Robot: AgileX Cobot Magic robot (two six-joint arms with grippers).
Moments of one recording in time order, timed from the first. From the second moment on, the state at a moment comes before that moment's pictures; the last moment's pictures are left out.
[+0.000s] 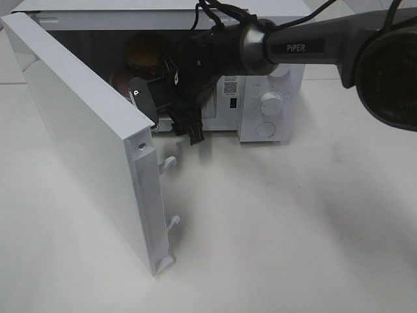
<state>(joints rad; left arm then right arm) 0.01 0.00 -0.50 -0.10 1.04 0.04 0.62 2.40 -1.88 -0.13 0.39 -1.25</state>
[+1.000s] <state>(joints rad) 0.01 0.00 -0.50 -0.10 1.04 0.04 0.62 2.37 -1.89 -0.02 0.43 -1.28</state>
